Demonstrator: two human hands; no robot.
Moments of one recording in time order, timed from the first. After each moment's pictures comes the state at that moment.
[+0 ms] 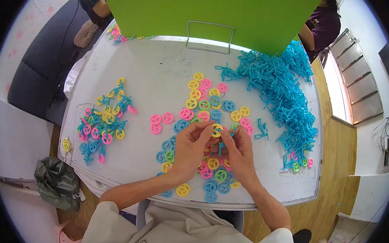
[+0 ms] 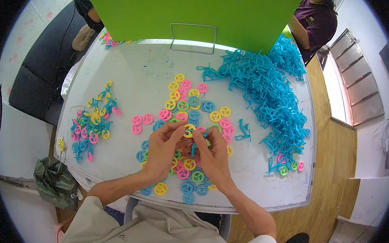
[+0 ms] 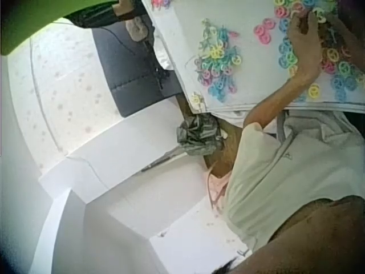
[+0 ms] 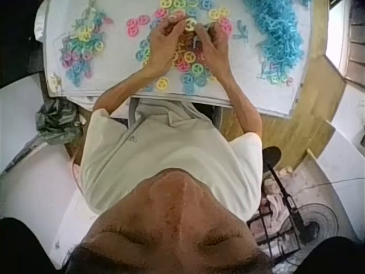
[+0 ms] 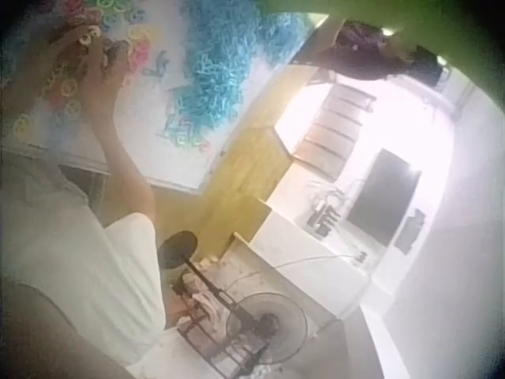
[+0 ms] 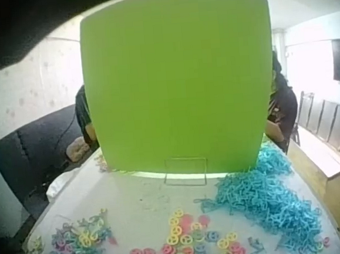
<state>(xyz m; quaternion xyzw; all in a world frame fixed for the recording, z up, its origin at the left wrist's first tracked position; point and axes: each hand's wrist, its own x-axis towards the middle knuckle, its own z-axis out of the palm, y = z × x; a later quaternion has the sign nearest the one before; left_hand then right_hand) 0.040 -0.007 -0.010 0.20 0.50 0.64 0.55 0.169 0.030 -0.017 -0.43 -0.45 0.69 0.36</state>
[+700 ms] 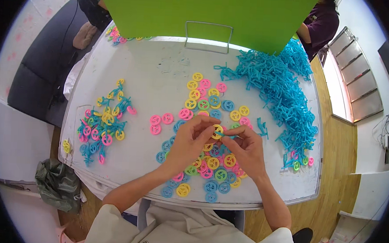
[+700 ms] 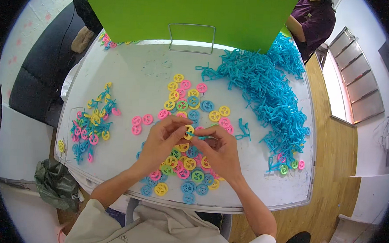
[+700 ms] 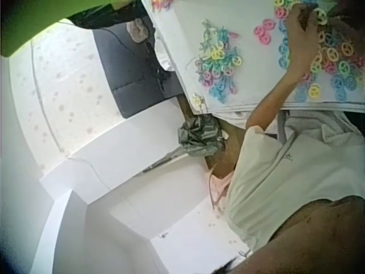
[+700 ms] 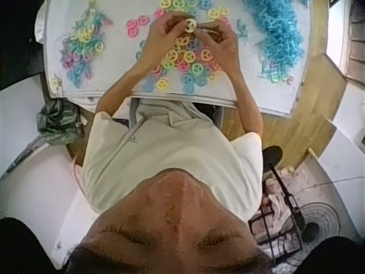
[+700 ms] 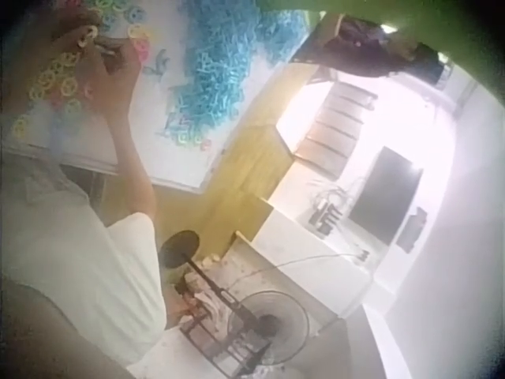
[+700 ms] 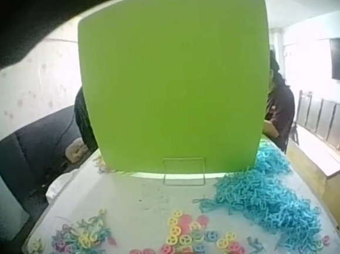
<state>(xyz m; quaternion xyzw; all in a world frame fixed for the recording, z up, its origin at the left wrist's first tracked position) 0.018 0.002 -0.001 0.39 0.49 0.55 0.55 0.188 0.043 -0.015 -0.34 -0.55 0.67 0.37</state>
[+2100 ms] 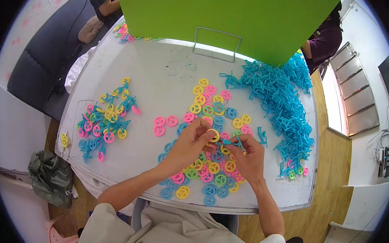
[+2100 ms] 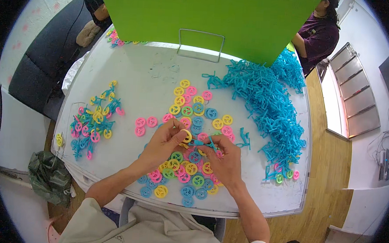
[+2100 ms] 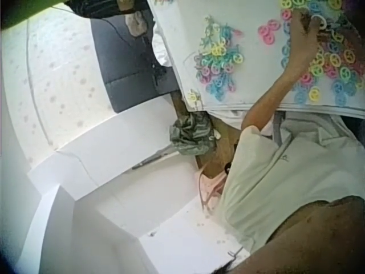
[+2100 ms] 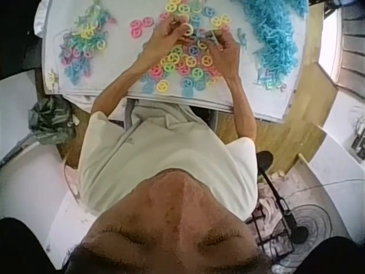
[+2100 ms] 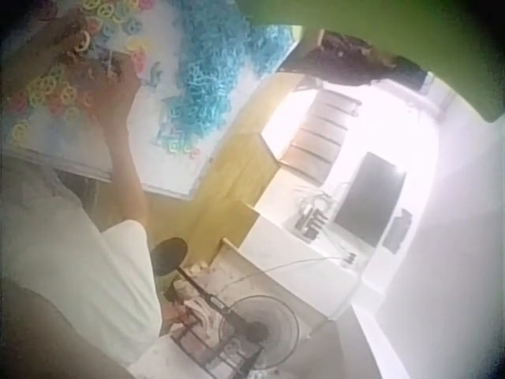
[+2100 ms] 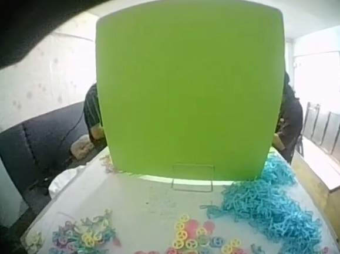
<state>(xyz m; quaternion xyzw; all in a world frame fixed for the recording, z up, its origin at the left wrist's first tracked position) 0.005 0.002 -0.008 0.34 0.47 0.52 0.62 0.186 0.041 -0.016 -0.42 -0.62 0.55 0.37</state>
